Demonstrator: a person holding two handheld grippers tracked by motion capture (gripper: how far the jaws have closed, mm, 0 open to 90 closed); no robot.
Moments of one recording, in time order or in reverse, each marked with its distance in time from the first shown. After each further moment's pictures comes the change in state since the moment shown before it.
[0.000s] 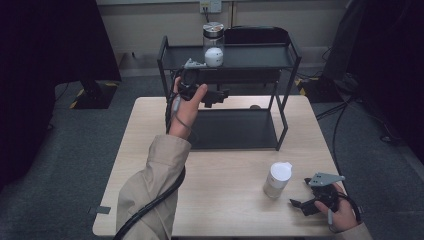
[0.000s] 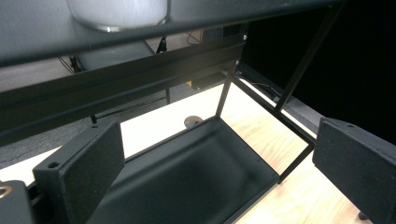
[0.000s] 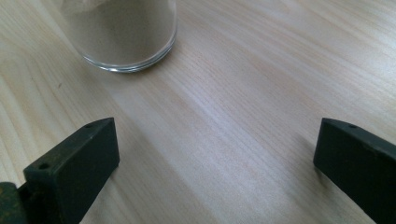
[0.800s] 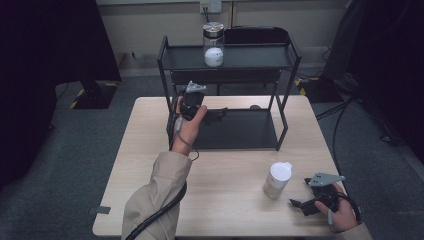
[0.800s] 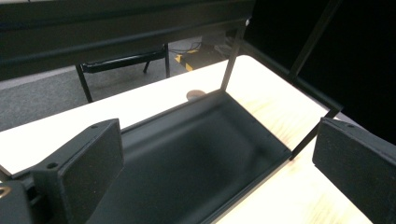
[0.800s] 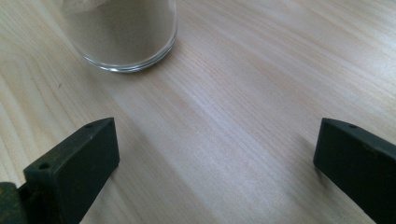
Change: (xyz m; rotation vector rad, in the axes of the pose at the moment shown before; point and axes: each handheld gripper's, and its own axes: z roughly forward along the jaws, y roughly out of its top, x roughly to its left) left arm 0.006 -0.054 0.022 0.037 0.008 -0.008; right arm 0.000 0.000 0.000 -0.001 0.000 0.000
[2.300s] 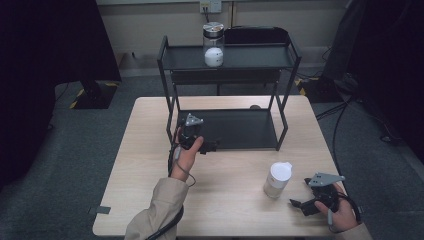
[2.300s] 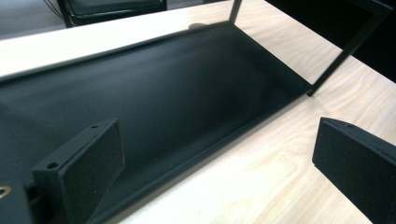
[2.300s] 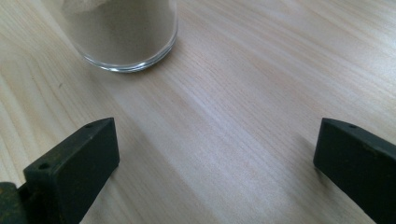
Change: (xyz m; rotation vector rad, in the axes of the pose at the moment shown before) left arm 0.010 -0.084 0.017 0.084 -0.008 -0.027; right arm 0.000 0.000 0.000 0.000 0.000 0.000
